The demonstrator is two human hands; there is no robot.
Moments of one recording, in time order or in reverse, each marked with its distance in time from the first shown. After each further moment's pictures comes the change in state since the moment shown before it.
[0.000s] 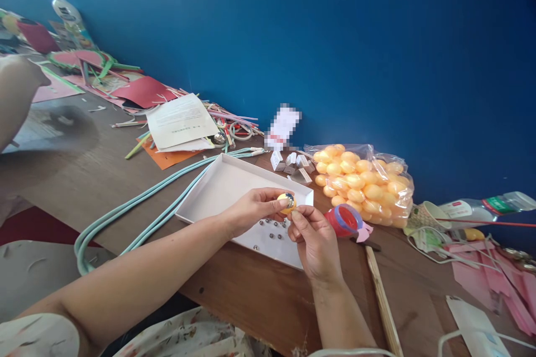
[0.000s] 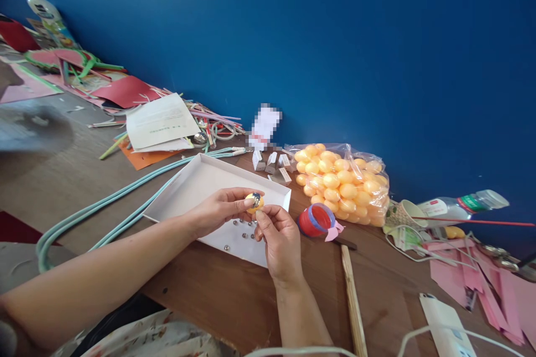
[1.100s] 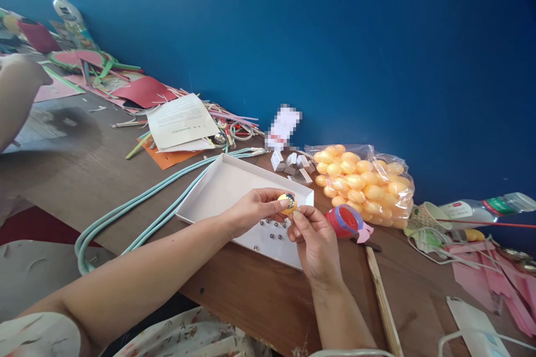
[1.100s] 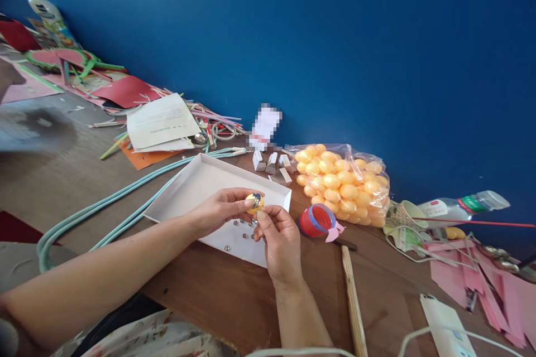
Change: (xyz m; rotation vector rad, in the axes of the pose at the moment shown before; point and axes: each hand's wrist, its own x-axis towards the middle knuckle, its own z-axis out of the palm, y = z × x) left_hand 0.001 -0.003 -0.002 0.023 -0.018 0.028; right_hand -0.001 0.002 0.001 0.040 0.000 -0.006
